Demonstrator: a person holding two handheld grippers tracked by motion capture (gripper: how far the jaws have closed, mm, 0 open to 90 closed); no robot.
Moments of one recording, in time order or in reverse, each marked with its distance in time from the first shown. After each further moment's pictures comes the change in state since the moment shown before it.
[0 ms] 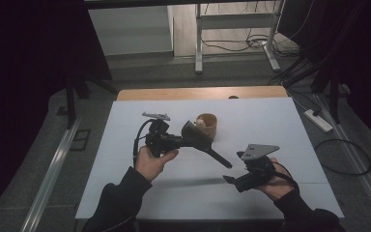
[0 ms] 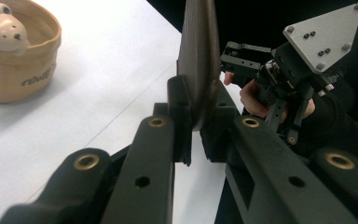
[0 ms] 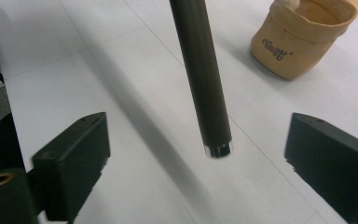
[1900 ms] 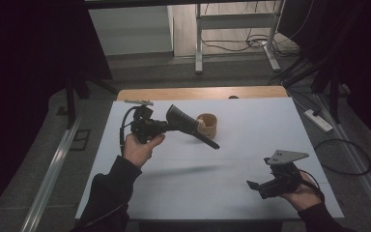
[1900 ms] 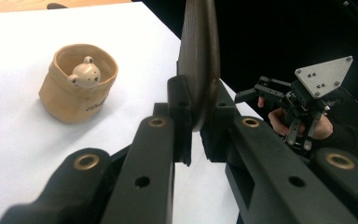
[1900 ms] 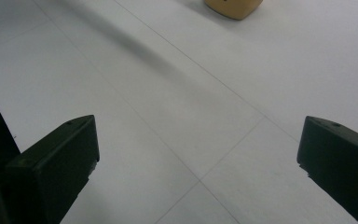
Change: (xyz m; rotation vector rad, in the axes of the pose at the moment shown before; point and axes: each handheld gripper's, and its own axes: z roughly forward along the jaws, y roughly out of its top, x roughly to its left) left arm 0.018 0.022 -0.040 -0.085 0.075 -0.024; right arm -0.017 -0.044 -0.045 0.046 -0.093 0.131
